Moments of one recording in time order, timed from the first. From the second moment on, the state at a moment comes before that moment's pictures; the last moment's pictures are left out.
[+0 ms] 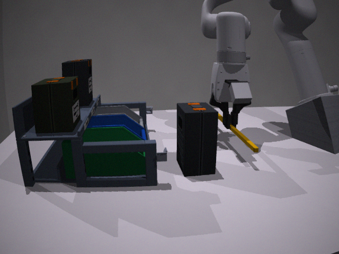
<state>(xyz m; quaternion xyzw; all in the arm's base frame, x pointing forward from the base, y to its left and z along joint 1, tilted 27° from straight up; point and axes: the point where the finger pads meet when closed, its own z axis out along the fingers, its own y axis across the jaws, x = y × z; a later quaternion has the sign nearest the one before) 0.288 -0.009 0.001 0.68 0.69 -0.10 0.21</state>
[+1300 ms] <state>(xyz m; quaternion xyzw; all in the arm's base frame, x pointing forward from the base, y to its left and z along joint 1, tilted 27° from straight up) 0.295 -0.024 -0.030 0.68 0.69 -0.10 0.21</state>
